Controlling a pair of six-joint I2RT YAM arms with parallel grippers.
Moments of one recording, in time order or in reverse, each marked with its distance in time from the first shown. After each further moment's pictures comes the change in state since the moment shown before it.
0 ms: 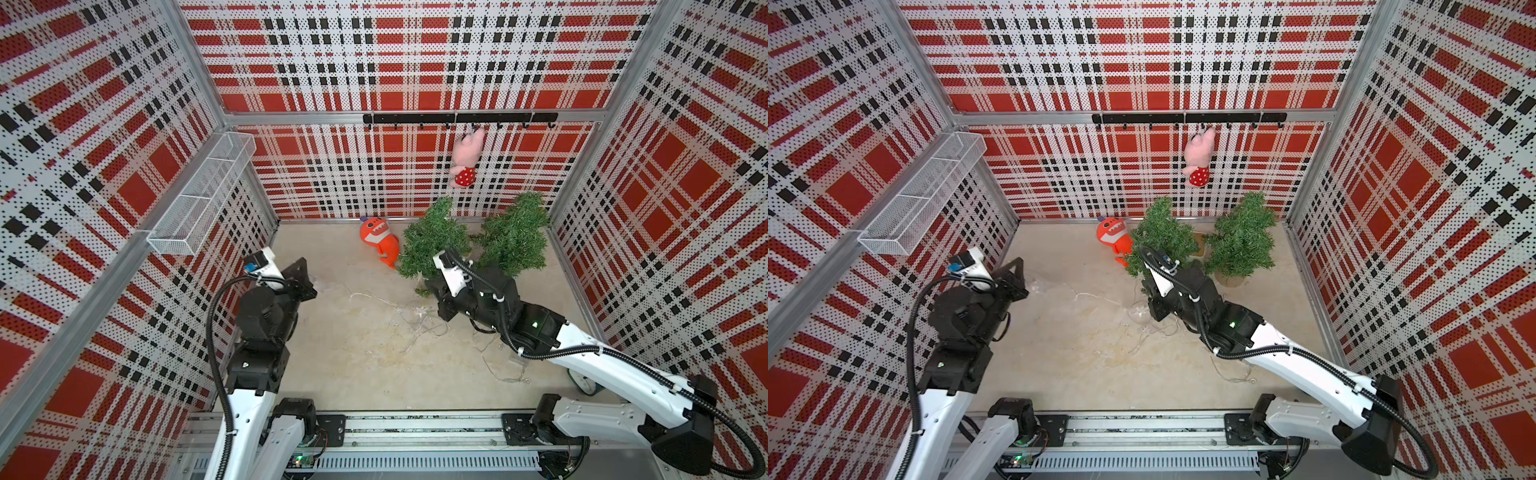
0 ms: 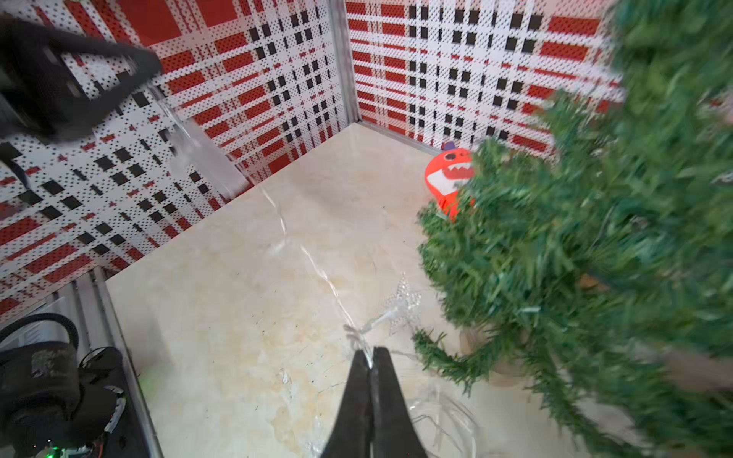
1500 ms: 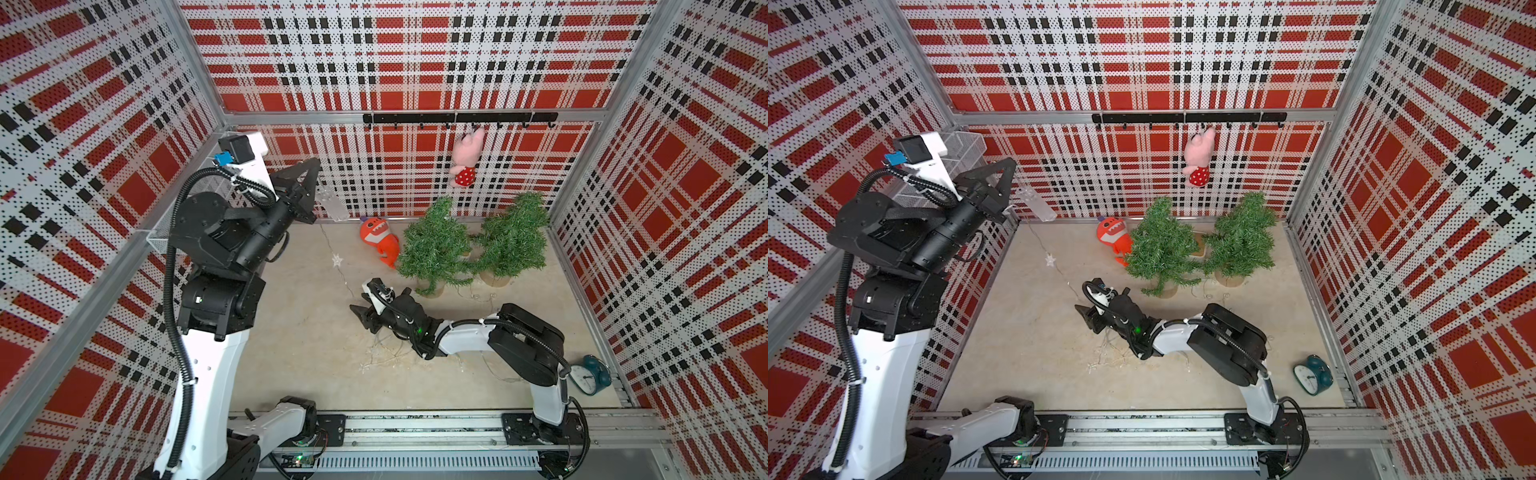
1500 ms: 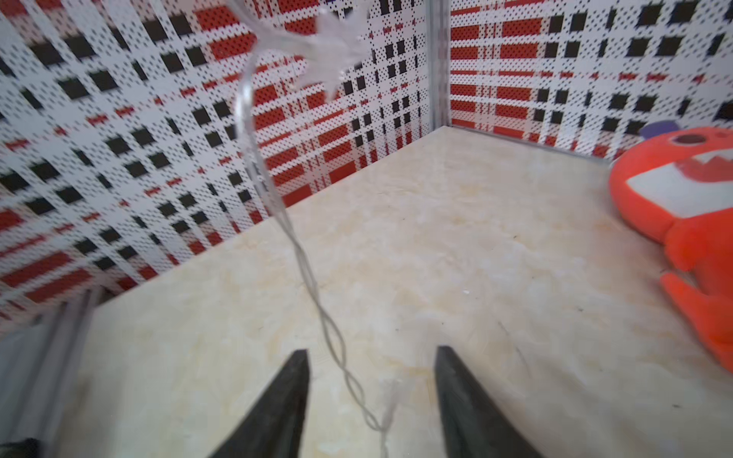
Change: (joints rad) left arm -0.177 0.465 0.891 -0.138 0.229 0.130; right arm 0.130 0.889 0.116 0.990 -0.064 0.044
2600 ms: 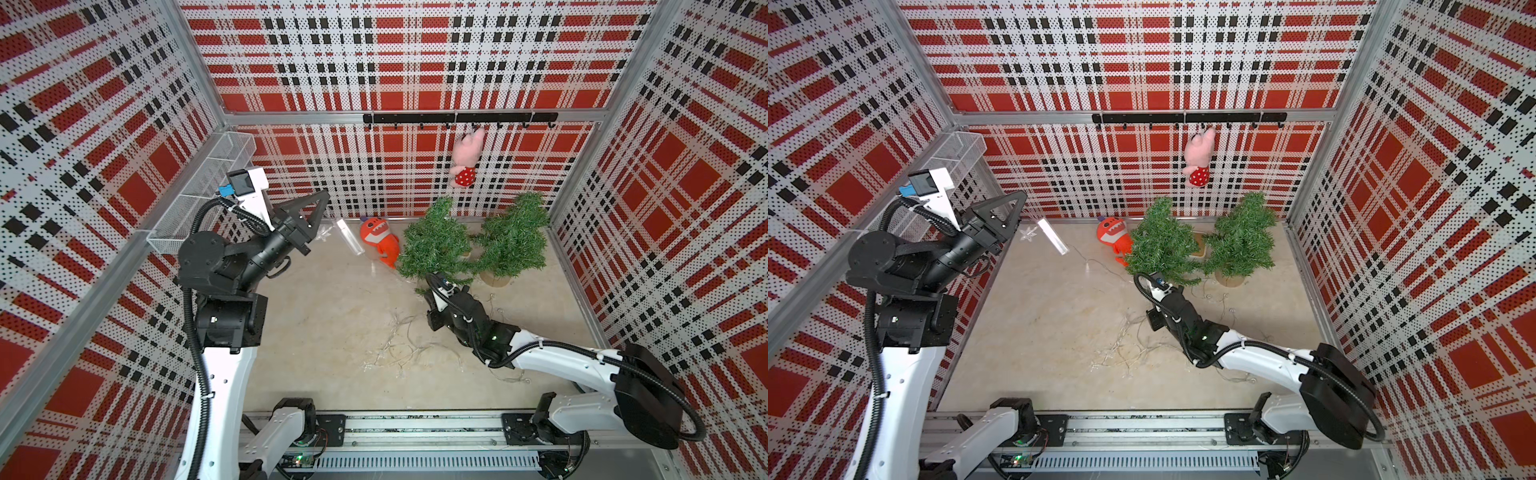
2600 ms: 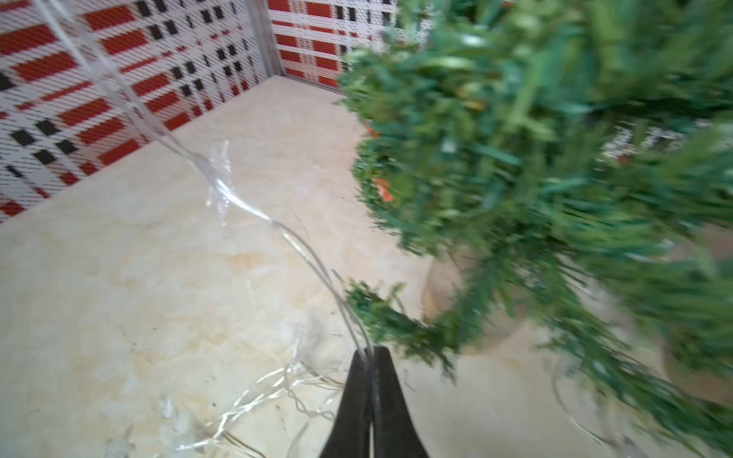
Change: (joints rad) left arm 0.181 -0.173 -0.392 0.326 0.378 -0.303; right arm -0.132 -0.720 -0.351 -0.612 0.276 -0.043
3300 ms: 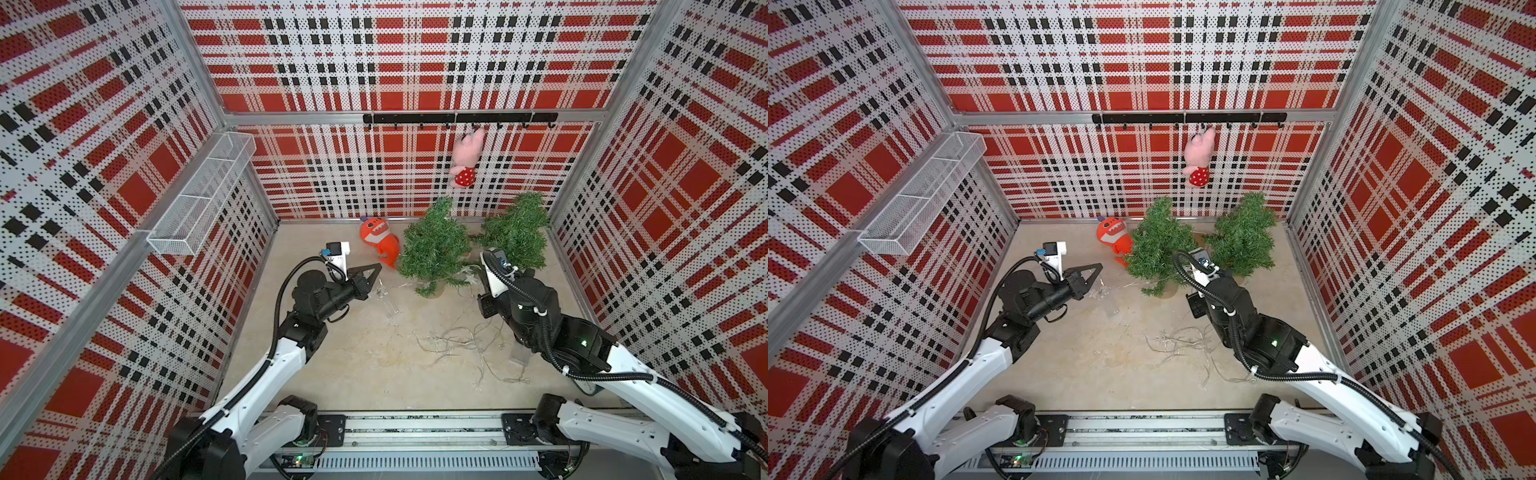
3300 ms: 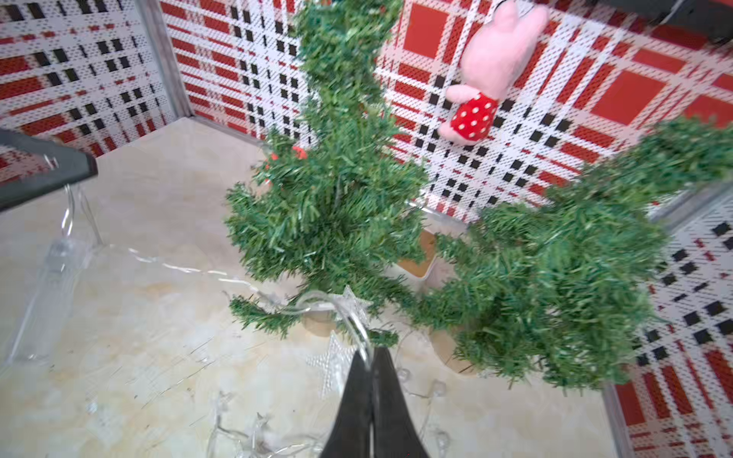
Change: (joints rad) left arm -0.325 0.098 -0.733 0.372 -0.228 -0.038; right arm -0.039 -0.344 0.373 -0.678 0.276 -0.150
